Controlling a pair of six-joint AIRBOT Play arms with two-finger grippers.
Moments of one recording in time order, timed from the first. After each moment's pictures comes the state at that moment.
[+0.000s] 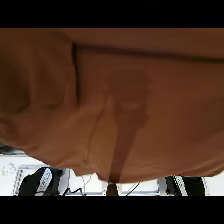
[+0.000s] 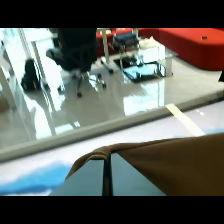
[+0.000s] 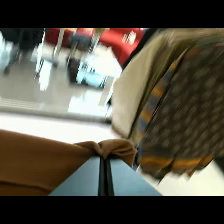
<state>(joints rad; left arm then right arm) 0.40 -0.77 1.99 0.87 -1.37 -1.22 -0.31 -0.55 1.77 -1.53 1.30 1.25</state>
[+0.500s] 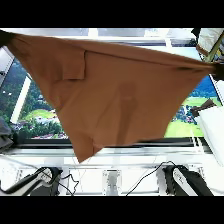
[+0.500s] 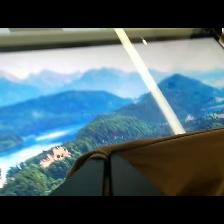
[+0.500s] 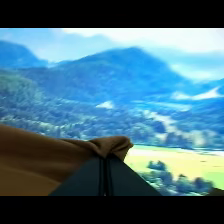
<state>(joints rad) 0.38 -1.22 1.79 0.75 -1.33 -1.07 -0.31 -0.93 1.44 -1.24 1.21 1.26</state>
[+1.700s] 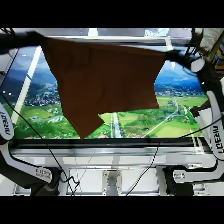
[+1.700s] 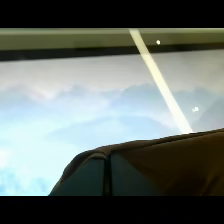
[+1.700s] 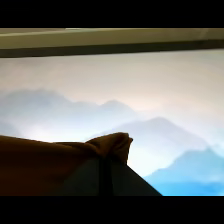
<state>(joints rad) 0.23 -1.67 2.08 0.79 -1.02 -1.00 -0.08 -1.47 1.55 -1.26 0.49 1.27</state>
